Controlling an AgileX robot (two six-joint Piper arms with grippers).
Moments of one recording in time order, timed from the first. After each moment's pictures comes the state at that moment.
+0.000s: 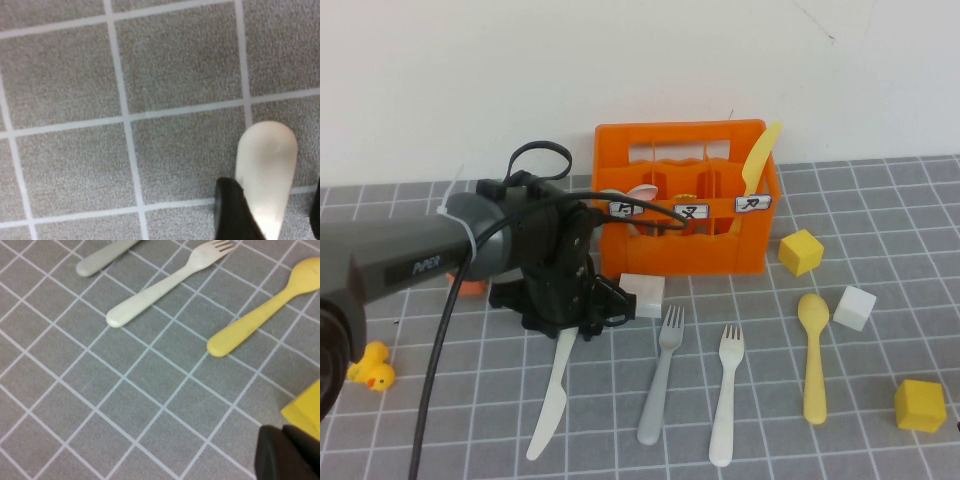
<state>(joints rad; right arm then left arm) 0.00 0.88 -0.45 0.75 0.80 -1.15 -0.48 2.02 -1.36 0.18 0.75 -0.58</state>
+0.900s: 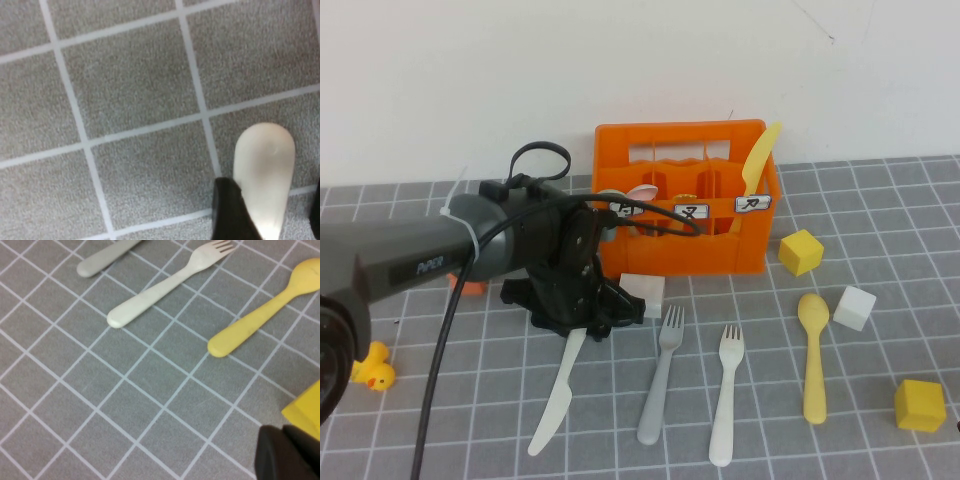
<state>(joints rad) 0.00 0.88 -0.45 0.75 0.80 -1.15 -0.48 2.03 -1.36 0.11 0.72 -0.43</state>
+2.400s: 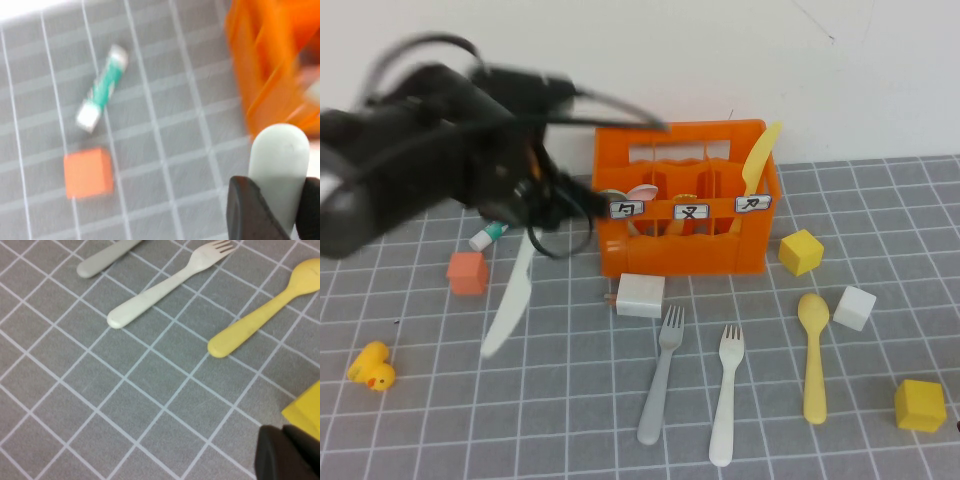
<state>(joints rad) 0.00 0.88 -0.45 0.76 0.80 -1.15 -0.49 1.66 -1.36 0.37 0.75 -0.54</state>
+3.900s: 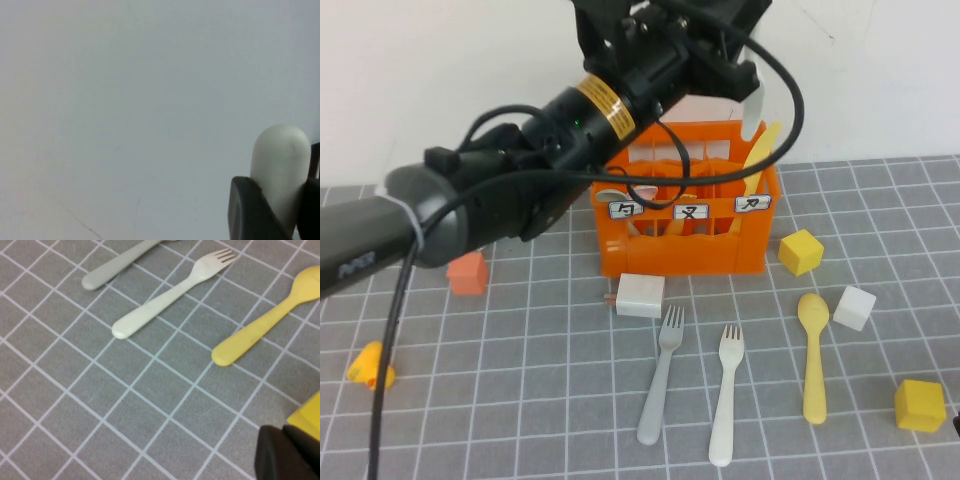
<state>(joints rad) 0.00 0.88 -0.45 0.79 0.80 -1.15 -0.49 1.86 -1.35 0.51 -0.85 -0.69</state>
